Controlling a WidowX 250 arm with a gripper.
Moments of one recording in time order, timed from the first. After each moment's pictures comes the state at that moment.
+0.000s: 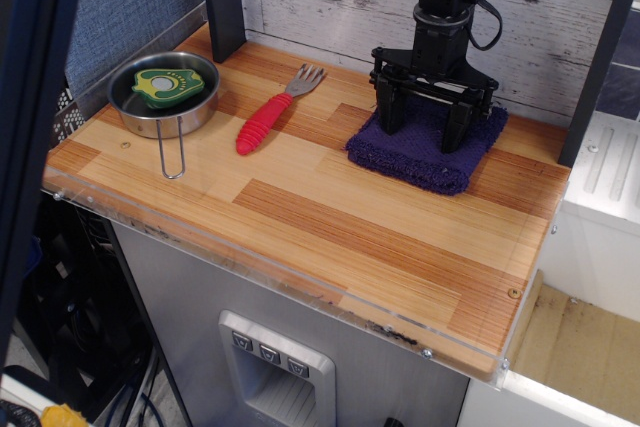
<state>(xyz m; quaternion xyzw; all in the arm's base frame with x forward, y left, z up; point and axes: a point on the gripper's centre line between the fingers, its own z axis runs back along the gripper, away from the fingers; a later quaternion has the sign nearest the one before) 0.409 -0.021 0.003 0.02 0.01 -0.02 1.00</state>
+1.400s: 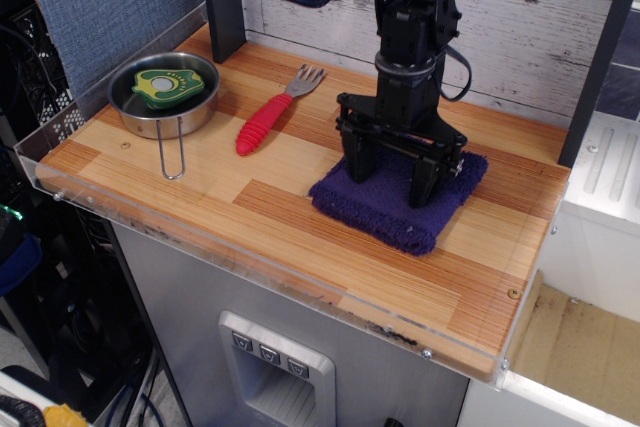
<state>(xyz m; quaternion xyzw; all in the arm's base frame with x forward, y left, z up) 0.323 -0.030 -0.004 -0.01 0.07 -0.04 1.00</state>
